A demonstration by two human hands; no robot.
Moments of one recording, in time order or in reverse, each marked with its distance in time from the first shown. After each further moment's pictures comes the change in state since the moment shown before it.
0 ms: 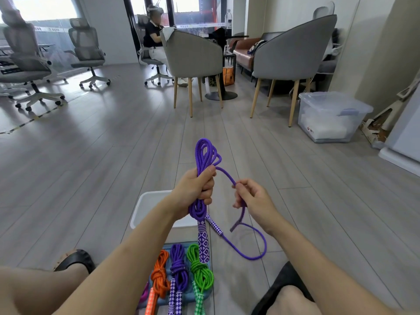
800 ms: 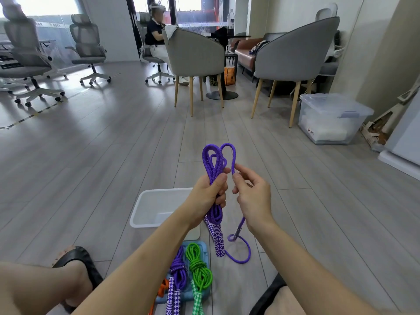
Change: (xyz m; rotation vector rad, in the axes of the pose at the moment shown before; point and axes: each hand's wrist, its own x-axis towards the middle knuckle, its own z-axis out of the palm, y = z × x) left_hand 0.003 -0.032 0.024 -0.058 -0.017 0.183; right_hand -0.010 -0.041 0.038 0.089 0.369 -0.069
